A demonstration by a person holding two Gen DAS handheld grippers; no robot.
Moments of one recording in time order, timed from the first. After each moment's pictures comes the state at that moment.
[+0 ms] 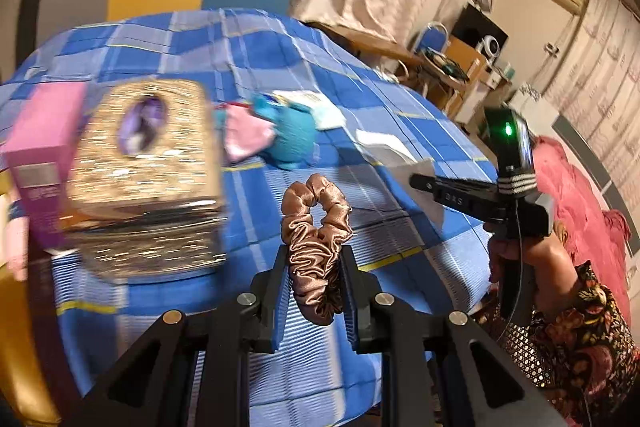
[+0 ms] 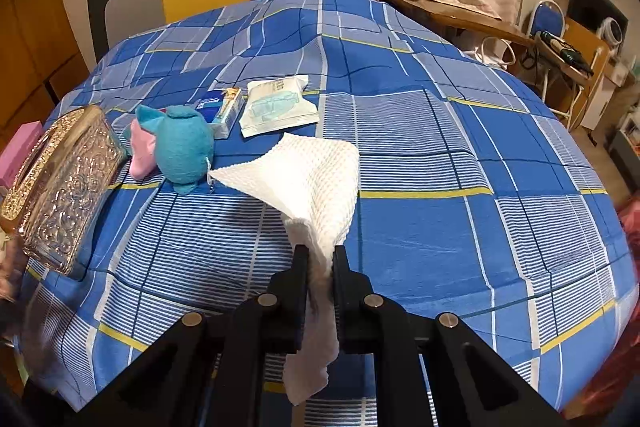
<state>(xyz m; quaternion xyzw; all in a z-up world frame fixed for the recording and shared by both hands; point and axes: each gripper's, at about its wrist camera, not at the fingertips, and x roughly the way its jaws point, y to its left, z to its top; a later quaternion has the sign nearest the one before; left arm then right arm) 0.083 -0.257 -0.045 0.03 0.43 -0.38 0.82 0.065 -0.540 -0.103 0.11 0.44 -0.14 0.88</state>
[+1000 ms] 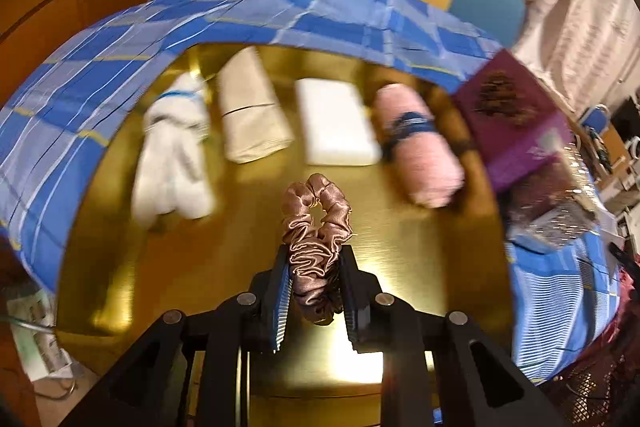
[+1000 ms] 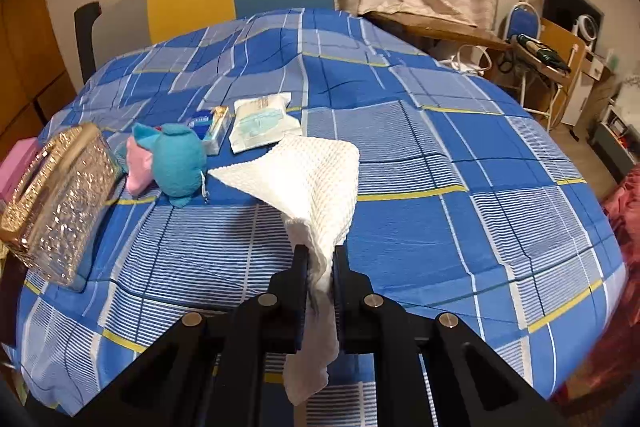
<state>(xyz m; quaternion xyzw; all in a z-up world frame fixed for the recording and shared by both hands) 0.171 0.036 -0.108 -0.05 0.50 -0.09 0.86 0.043 -0.529 -0.086 0.12 0.39 -0.18 0.89</state>
